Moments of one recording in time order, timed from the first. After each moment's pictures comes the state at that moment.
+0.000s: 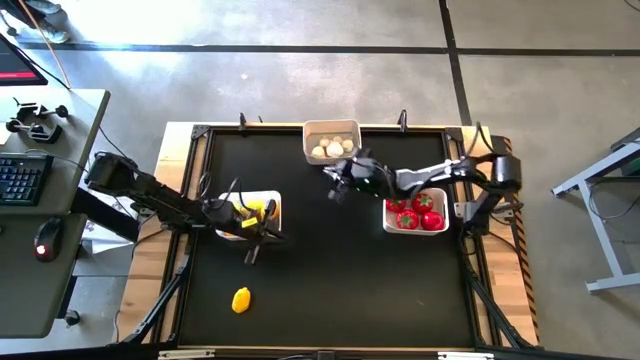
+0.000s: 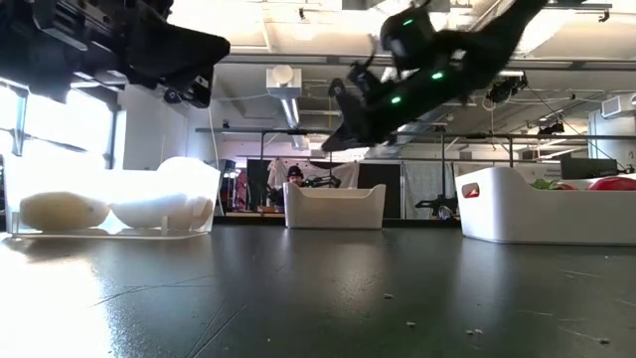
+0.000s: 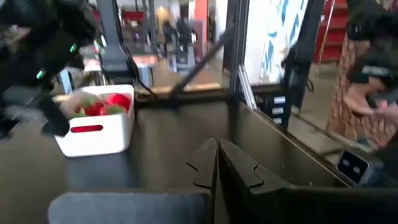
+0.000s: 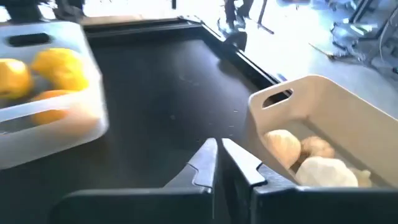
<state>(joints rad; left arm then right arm) -0.22 1.33 0.26 1.05 0.05 0.01 -0.18 1.72 0.86 0.46 0.29 0.03</state>
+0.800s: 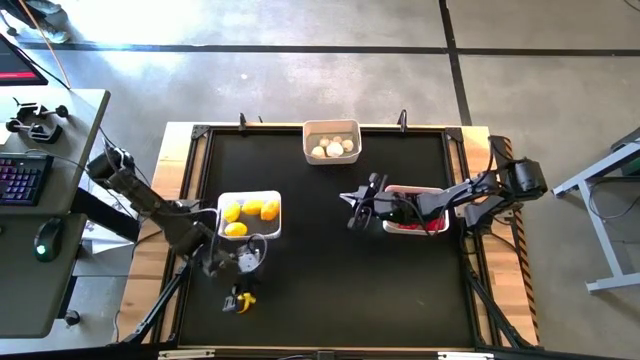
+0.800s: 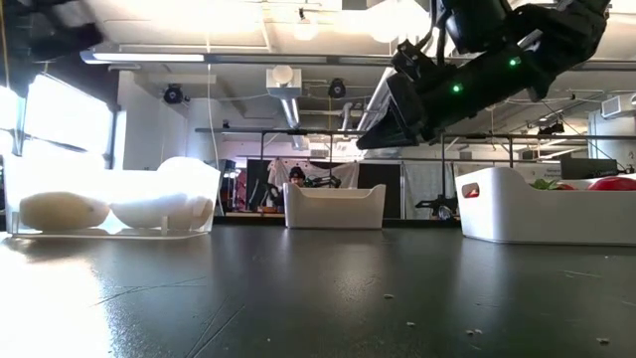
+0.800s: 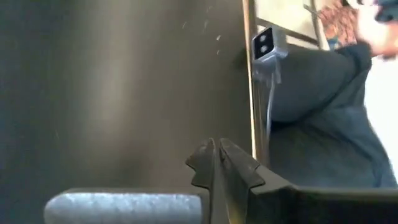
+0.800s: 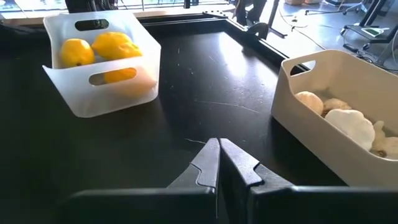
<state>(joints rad) -0.68 1.30 0.87 -0.39 -0.11 -0.76 0.06 1.55 0.61 0.54 0.47 0.12</state>
